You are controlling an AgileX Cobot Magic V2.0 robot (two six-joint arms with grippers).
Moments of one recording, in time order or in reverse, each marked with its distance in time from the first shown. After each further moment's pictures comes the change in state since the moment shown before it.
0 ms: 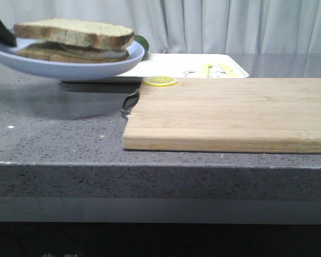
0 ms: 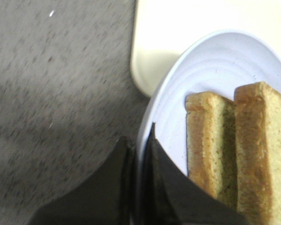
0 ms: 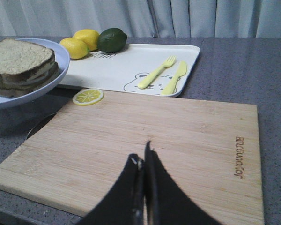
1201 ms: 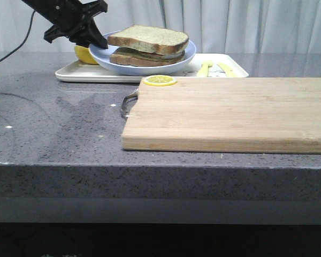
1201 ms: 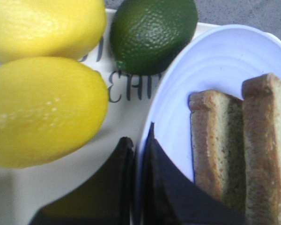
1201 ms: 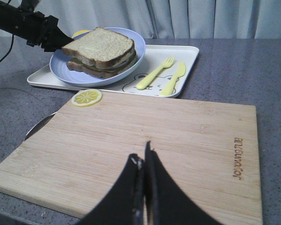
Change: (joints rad) left arm -0.181 0.867 -1.221 0.113 0.224 -0.122; right arm 0.000 -0.001 0.000 0.000 -0.003 0.000
